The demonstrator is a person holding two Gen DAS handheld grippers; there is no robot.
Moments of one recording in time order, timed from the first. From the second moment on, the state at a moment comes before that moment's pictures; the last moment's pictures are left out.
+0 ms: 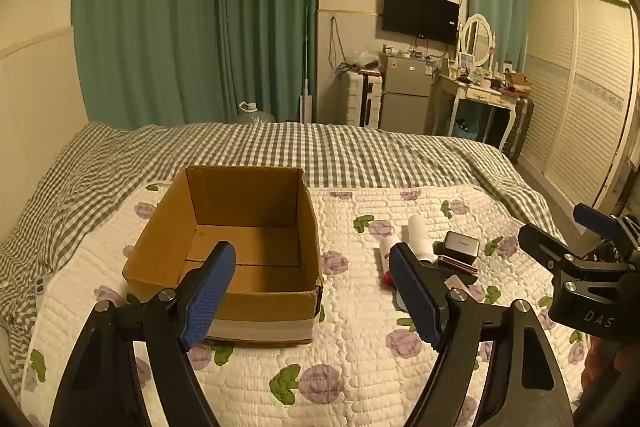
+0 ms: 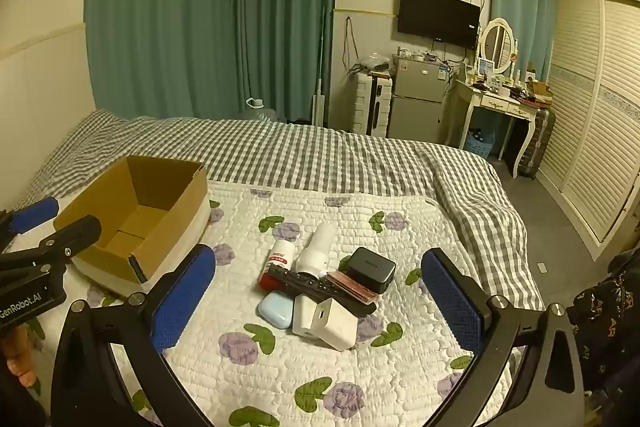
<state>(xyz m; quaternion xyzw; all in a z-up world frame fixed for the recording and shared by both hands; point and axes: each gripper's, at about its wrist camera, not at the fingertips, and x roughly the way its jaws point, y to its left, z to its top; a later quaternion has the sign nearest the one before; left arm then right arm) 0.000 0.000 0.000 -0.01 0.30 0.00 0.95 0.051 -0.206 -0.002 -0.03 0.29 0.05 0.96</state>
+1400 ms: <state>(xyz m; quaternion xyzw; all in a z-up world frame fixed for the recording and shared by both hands) -0.001 0.002 -0.003 -0.01 0.30 0.00 0.95 0.050 -0.201 -0.012 -0.03 0.30 0.05 0.95</state>
